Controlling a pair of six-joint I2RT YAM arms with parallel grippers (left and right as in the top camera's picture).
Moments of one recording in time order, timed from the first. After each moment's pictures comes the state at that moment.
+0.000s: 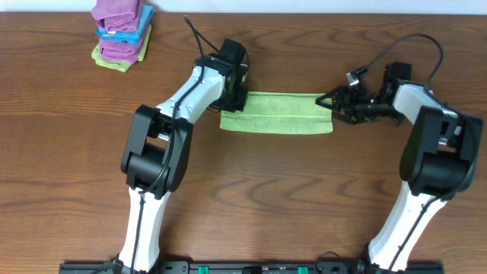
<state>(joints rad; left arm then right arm) -0.41 2.30 1.77 -0.83 0.13 -0.15 -0.19 2.22 1.41 -0.63 -0.97 0.03</state>
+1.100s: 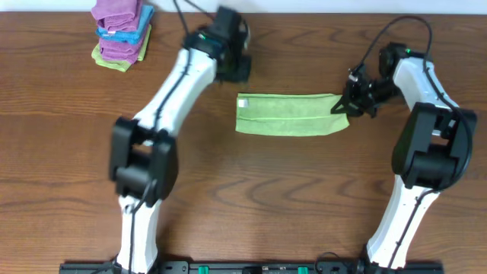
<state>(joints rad) -0.37 2.15 1.99 -0.89 0.20 -0.17 -0.15 2.29 1.80 -1.19 -0.52 0.06</state>
